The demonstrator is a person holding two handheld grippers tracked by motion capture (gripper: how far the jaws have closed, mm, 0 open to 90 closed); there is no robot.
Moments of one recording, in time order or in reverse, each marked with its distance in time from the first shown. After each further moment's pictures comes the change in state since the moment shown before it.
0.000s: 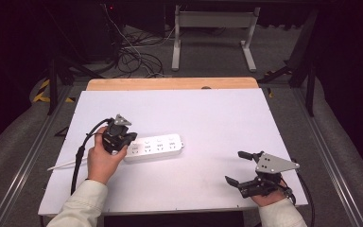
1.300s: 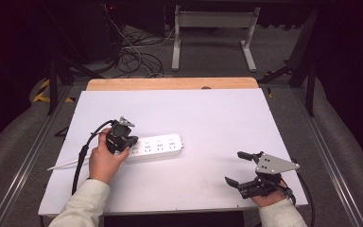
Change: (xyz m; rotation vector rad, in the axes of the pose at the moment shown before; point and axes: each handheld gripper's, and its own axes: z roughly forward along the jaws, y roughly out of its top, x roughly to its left) left arm 0.002 -0.004 0.018 0.079 -0.024 -0.014; right arm 0.002 0.000 0.000 -0.004 0.010 -0.001
